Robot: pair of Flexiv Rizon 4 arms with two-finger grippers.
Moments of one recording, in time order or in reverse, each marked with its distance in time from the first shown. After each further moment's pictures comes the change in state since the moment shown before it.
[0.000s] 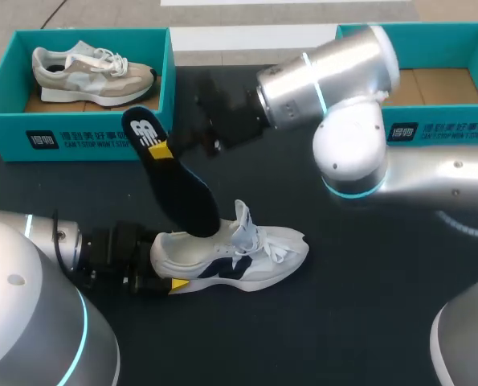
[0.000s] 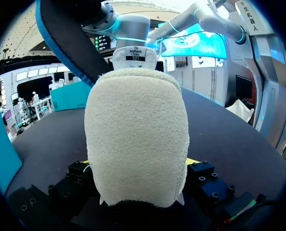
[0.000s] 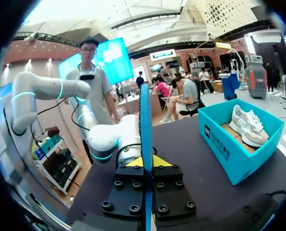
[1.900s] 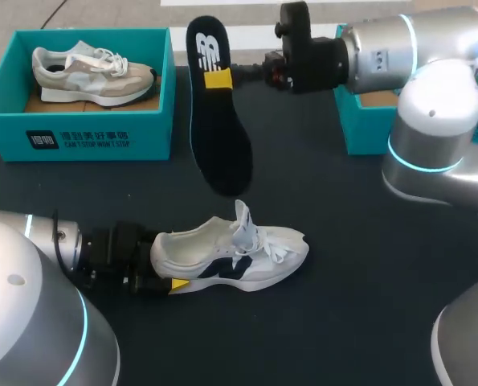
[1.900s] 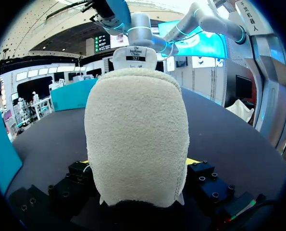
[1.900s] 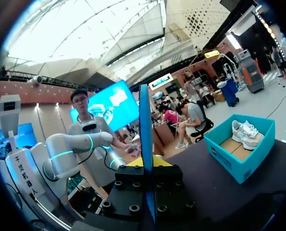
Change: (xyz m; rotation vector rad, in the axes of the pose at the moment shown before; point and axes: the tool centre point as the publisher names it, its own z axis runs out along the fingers) left arm 0.000 0.000 0.000 0.000 0.000 0.000; right arm 0.039 0.094 -0.134 -0.268 0.110 0.226
